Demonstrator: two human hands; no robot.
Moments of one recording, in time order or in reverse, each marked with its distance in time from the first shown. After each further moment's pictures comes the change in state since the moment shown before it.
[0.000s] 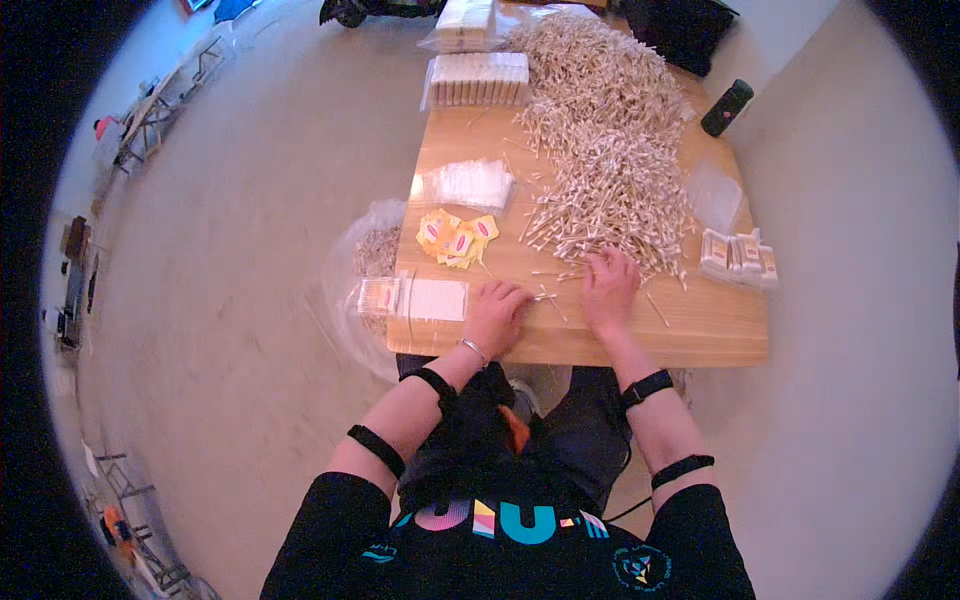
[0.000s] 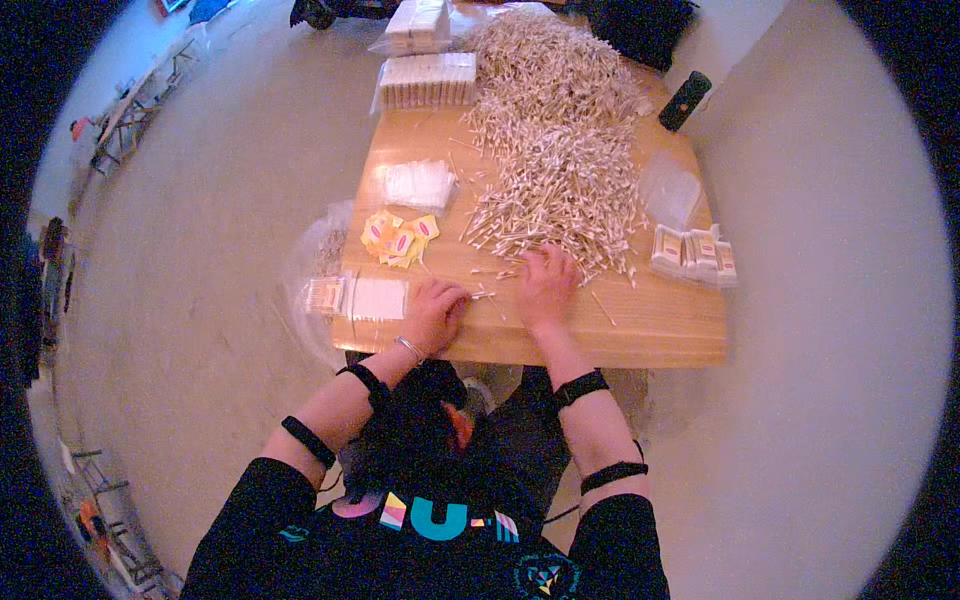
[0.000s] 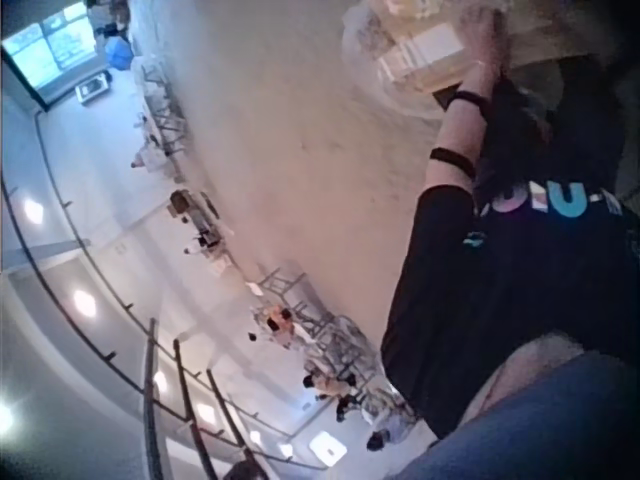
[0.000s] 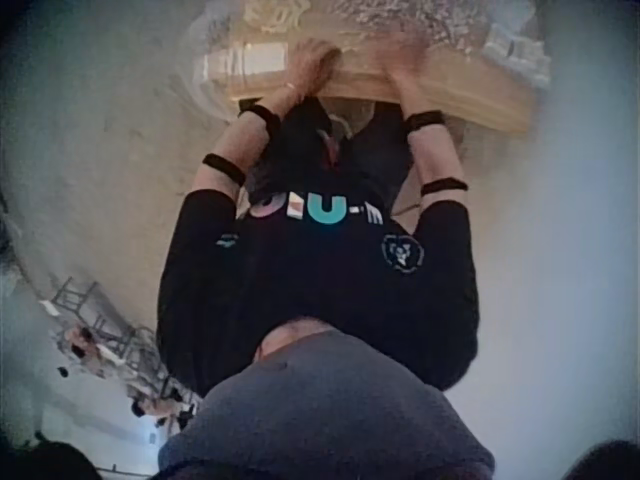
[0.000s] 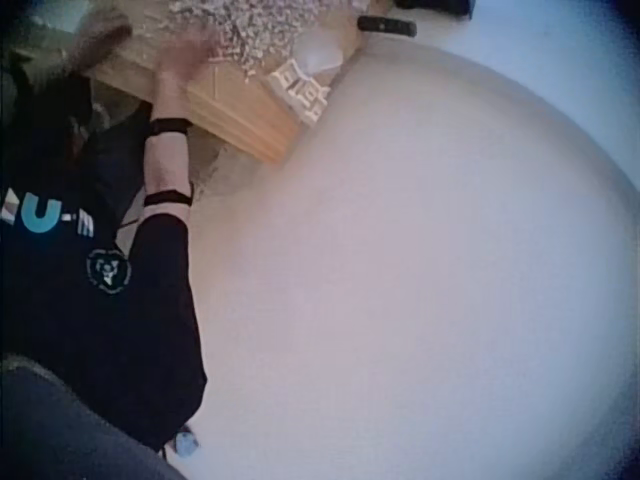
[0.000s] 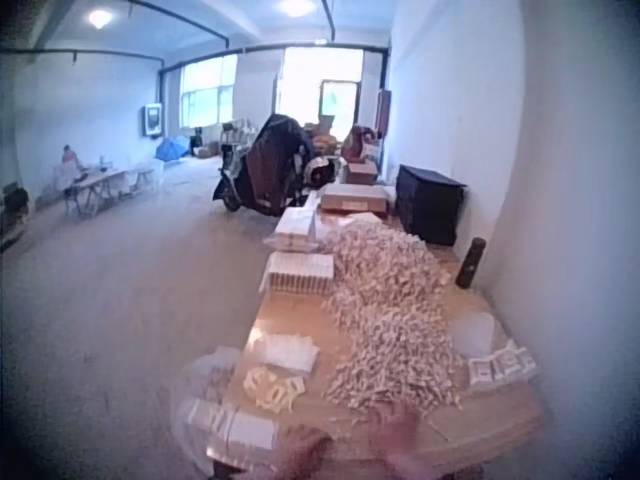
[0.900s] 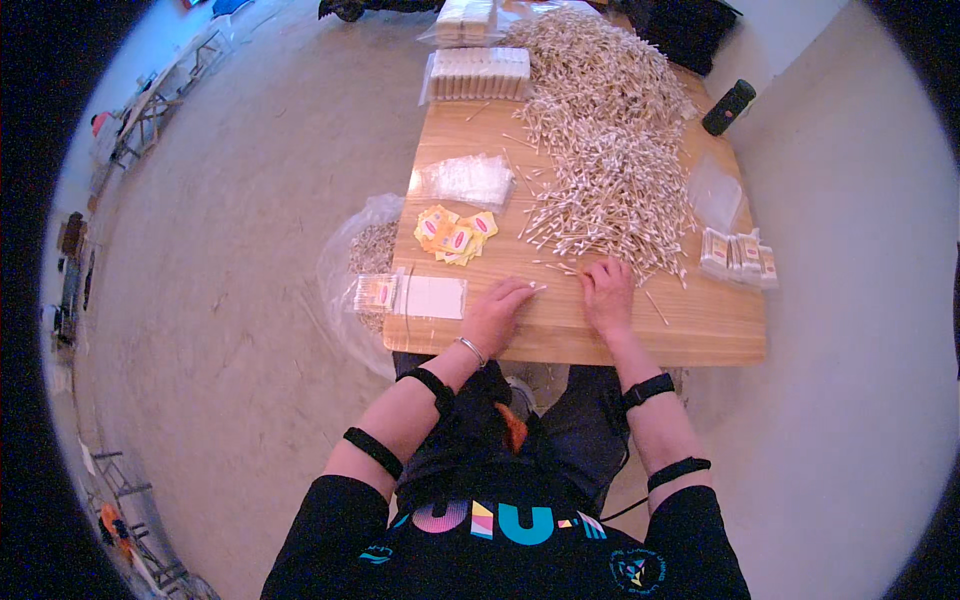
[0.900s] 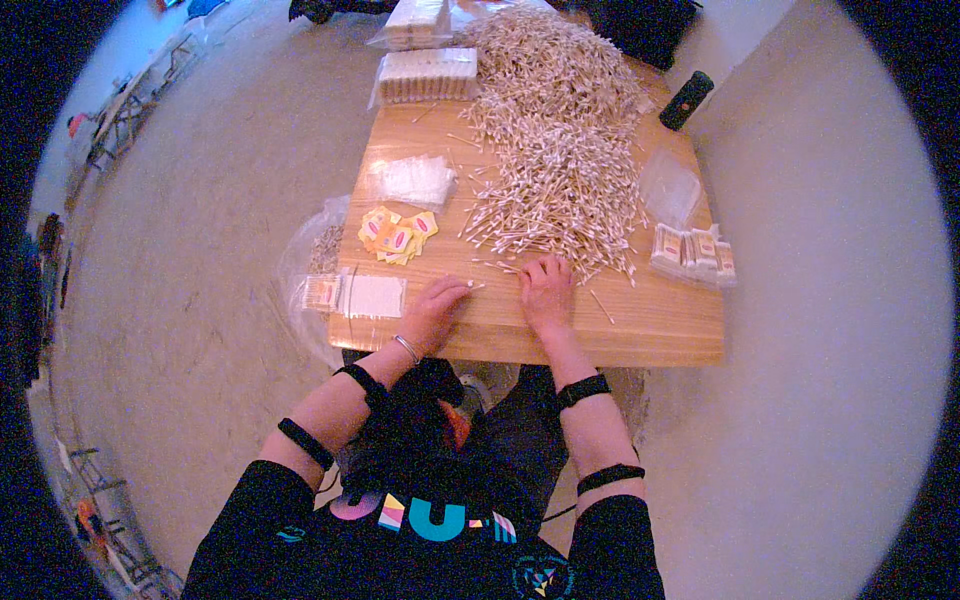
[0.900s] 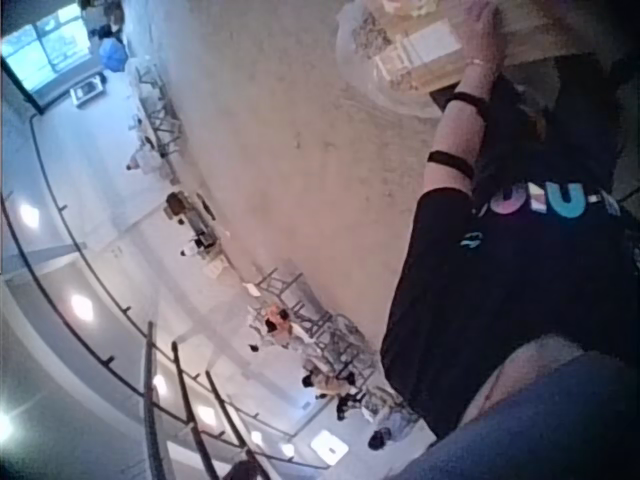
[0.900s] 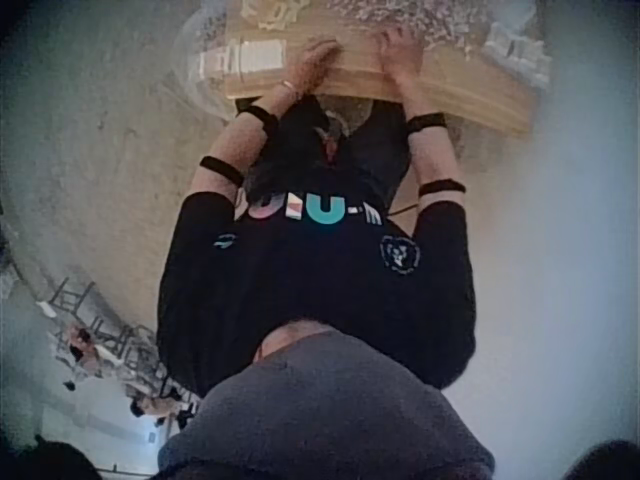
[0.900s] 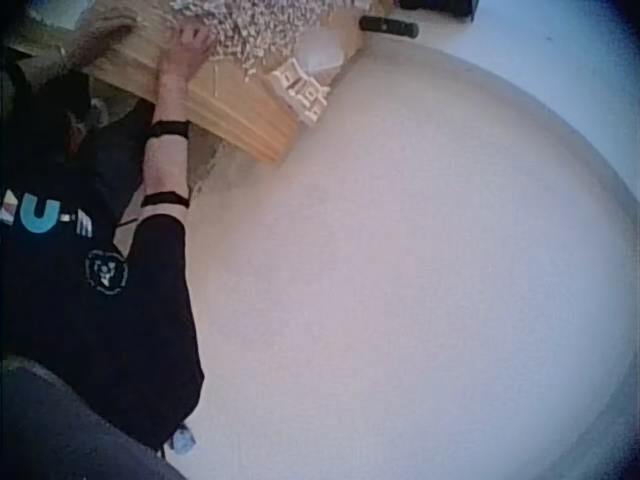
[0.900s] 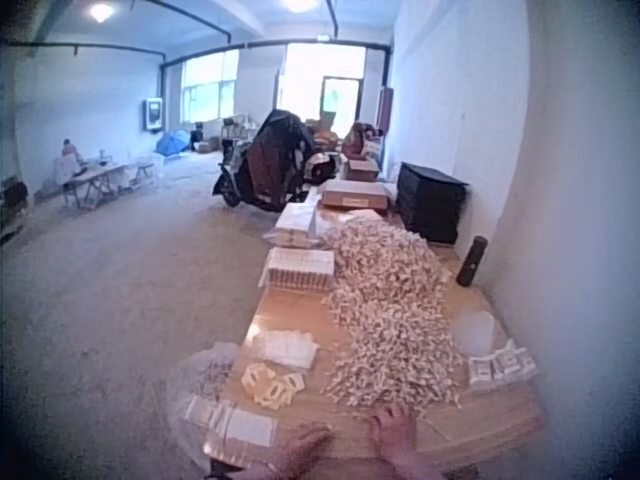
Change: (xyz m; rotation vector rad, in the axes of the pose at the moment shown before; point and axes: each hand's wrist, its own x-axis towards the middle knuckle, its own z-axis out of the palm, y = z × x) left_hand -0.003 -0.010 0.009 -0.096 -0.060 0.036; right_hand -0.007 0.021 0.011 0.089 -0.041 -0.068
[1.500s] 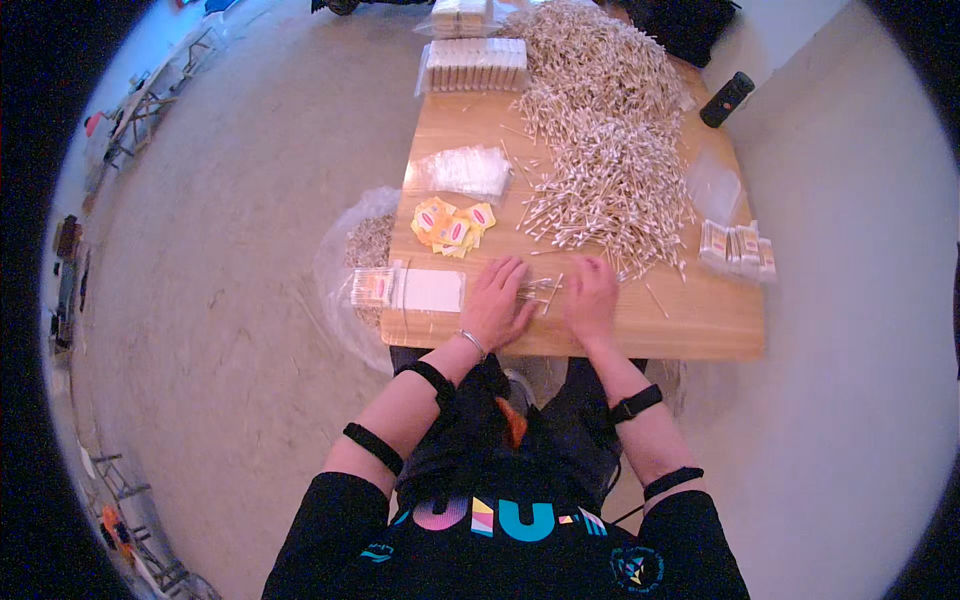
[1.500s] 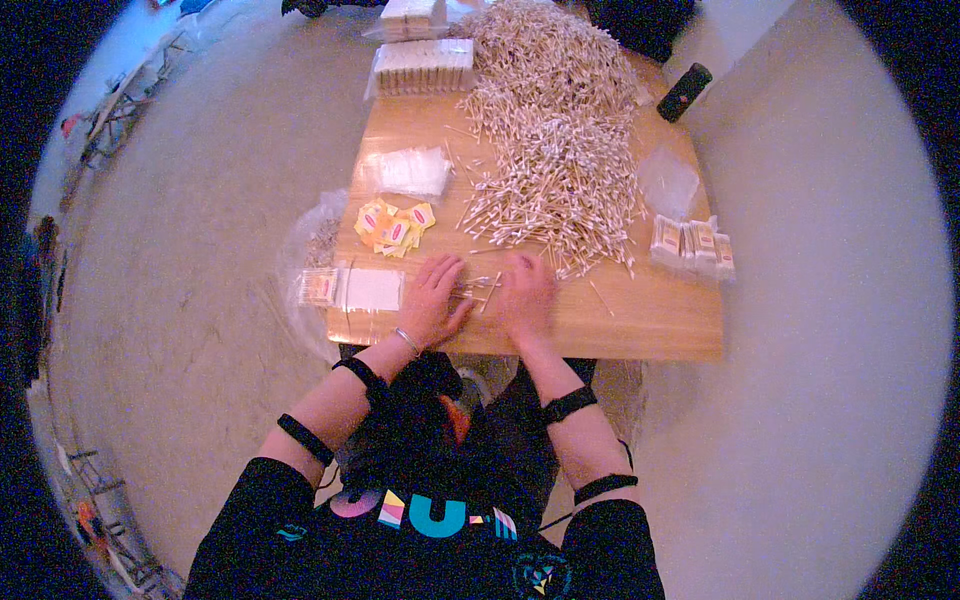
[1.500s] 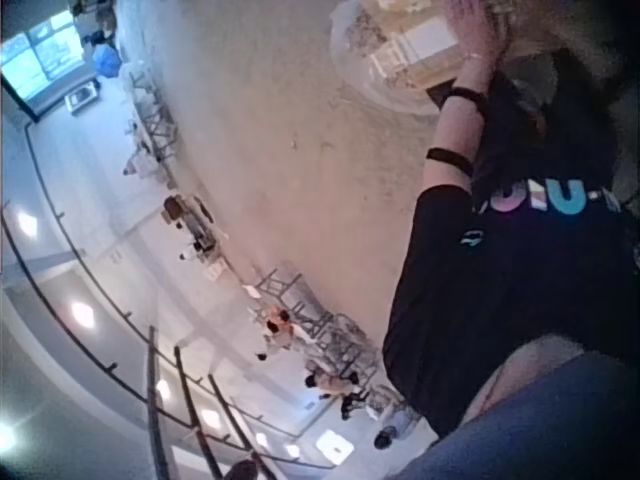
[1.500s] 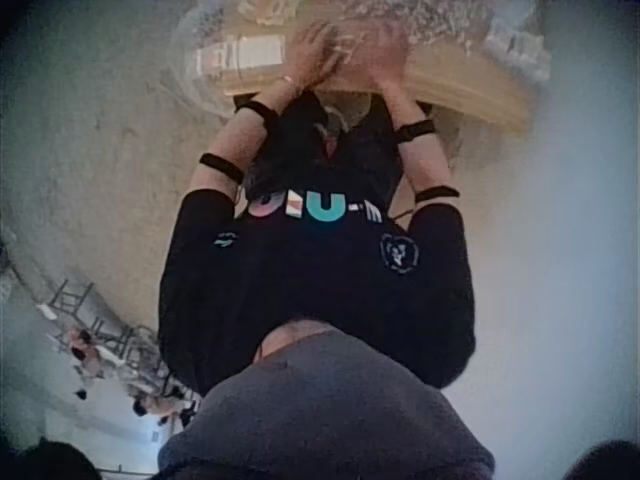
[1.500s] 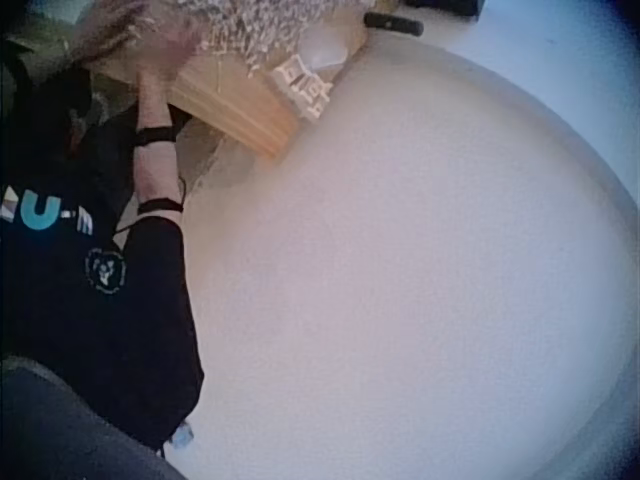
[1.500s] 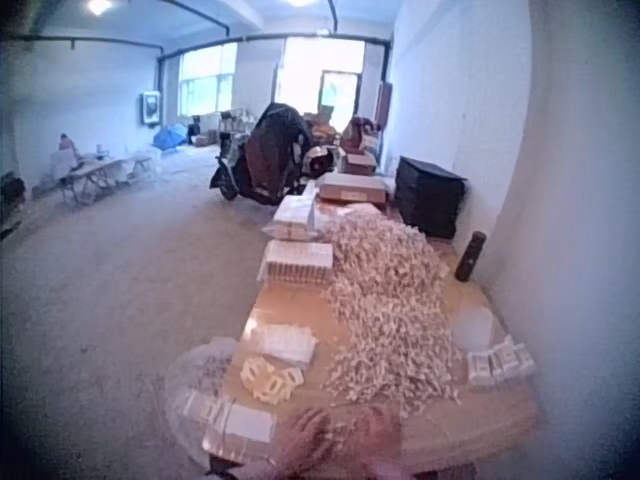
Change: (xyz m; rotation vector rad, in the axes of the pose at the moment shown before) left_hand 0.007 0.017 -0.012 0.147 0.028 -0.038; right_hand -0.012 -0.050 -0.006 0.104 0.046 0.131
